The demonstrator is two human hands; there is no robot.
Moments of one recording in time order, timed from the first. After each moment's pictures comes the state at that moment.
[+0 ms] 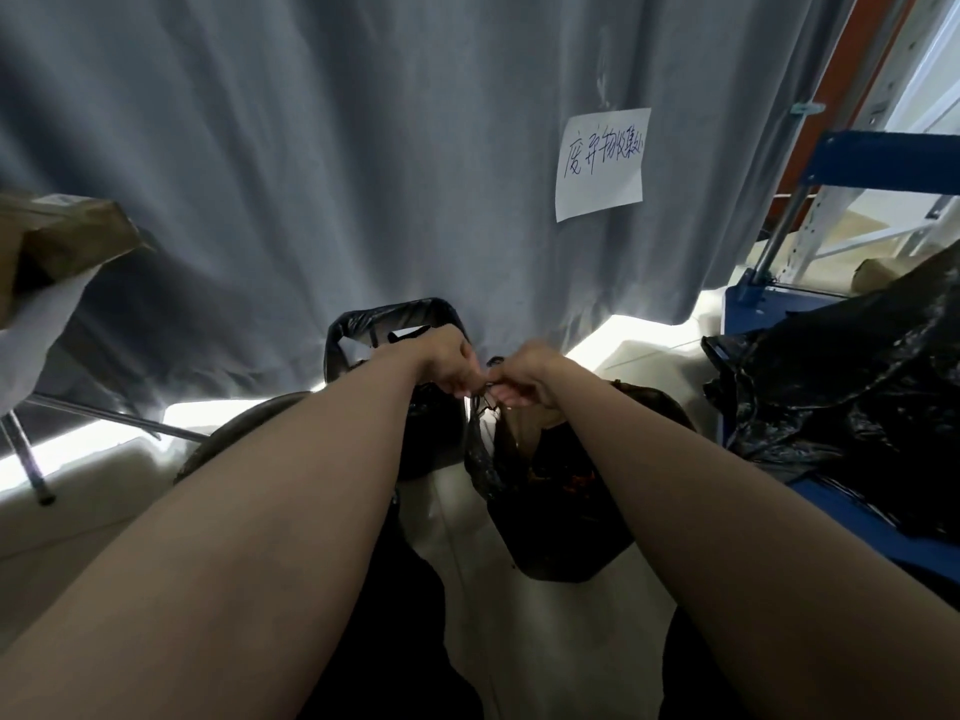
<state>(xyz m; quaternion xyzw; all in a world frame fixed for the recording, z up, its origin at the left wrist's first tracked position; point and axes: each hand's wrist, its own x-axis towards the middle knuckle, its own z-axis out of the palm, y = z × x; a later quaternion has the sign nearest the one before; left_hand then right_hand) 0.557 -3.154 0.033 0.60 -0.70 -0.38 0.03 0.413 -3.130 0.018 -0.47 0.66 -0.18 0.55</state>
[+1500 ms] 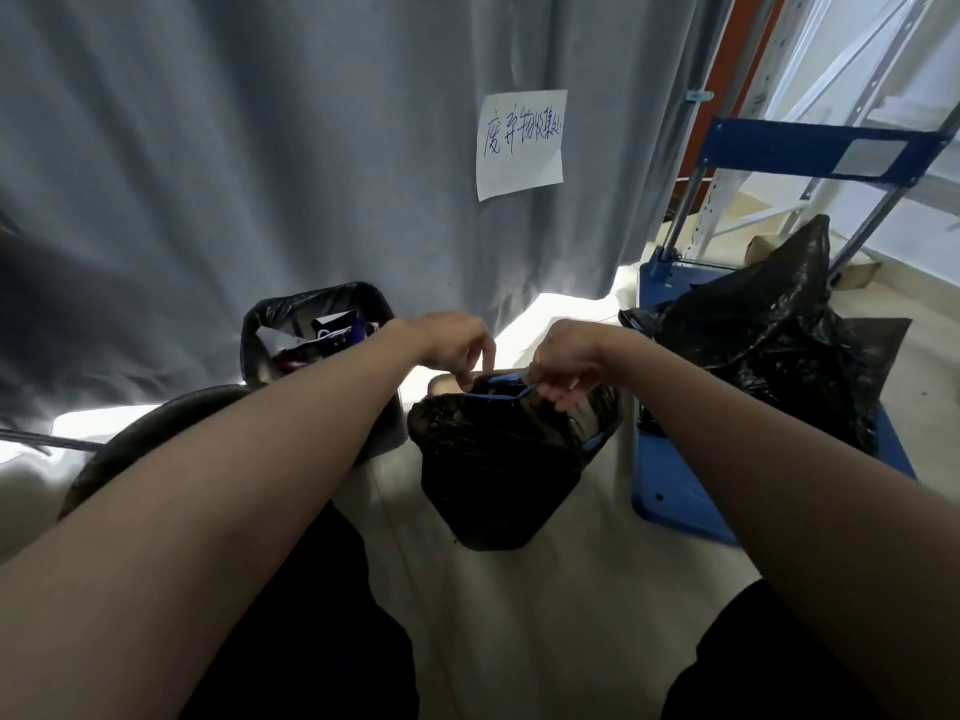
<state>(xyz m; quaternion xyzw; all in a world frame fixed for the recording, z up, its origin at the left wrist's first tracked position) 0.469 -3.149 0.040 0.38 -0.90 -0.15 -0.12 0.302 -3.058 0.072 -0.53 0.71 -0.08 0.46</state>
